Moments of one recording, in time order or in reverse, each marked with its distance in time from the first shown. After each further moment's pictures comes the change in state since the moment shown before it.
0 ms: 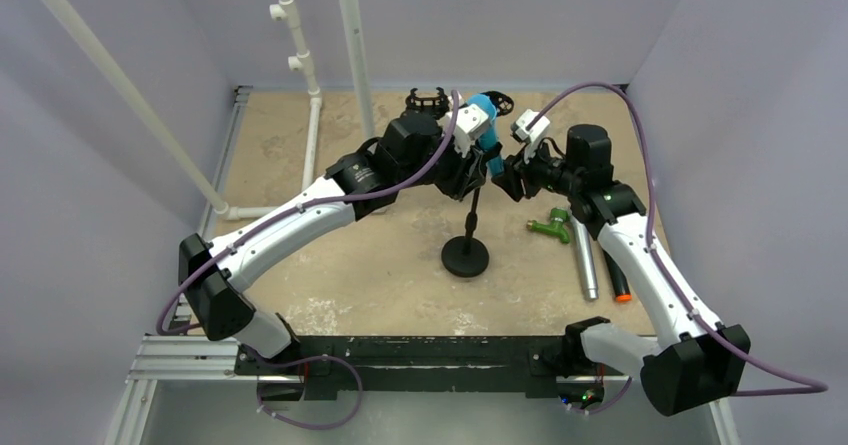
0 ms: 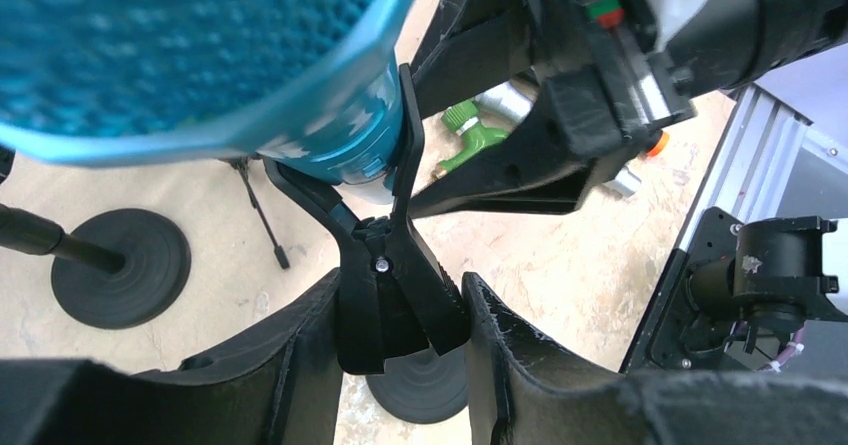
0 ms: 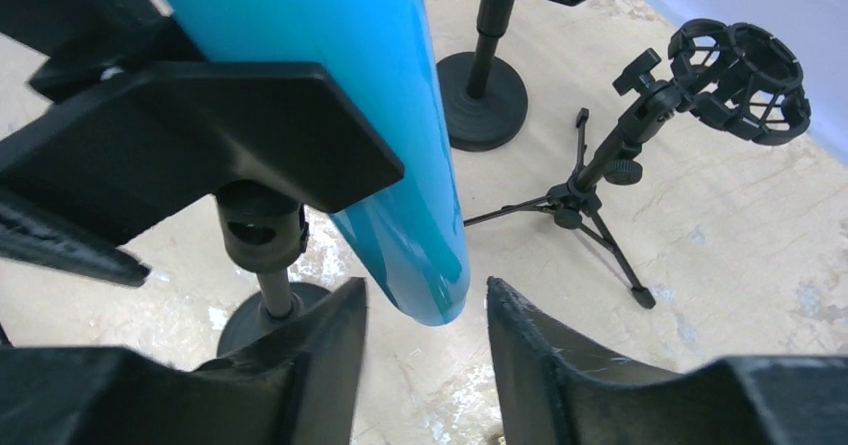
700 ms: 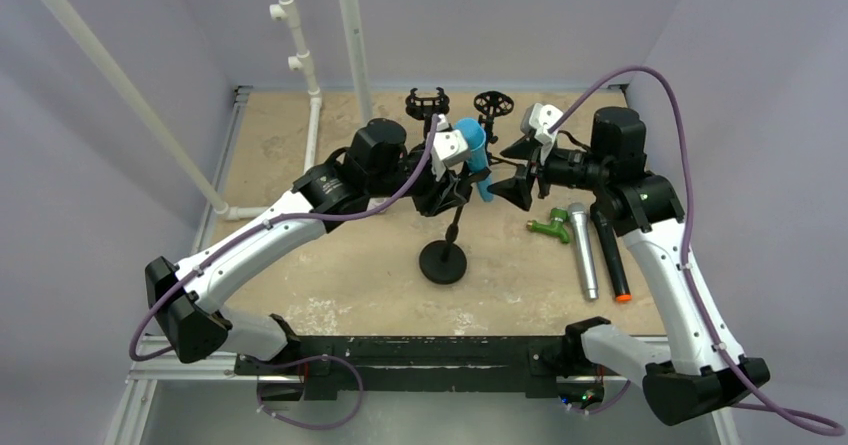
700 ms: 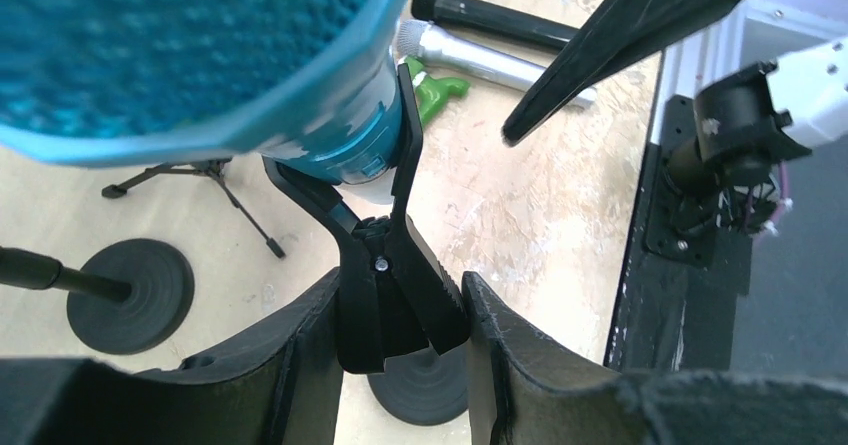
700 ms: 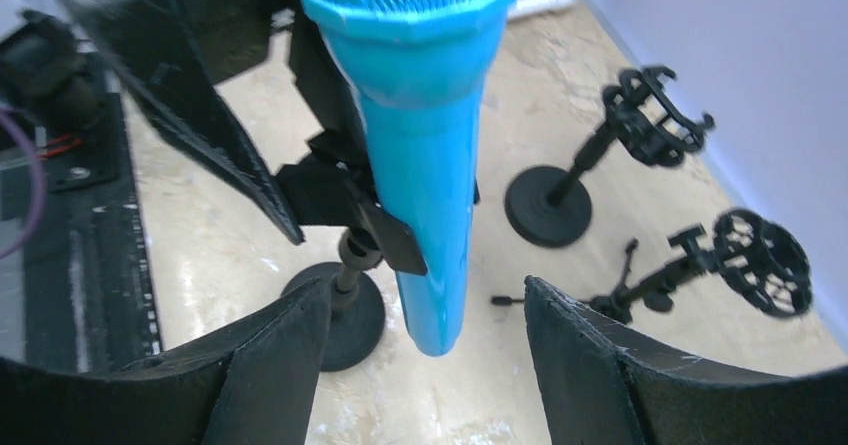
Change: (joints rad) left arm 0.047 -0.151 -0.143 -0.029 0.208 0.195; right arm 0.000 -0.046 0.259 -0.273 -0.270 -0.156
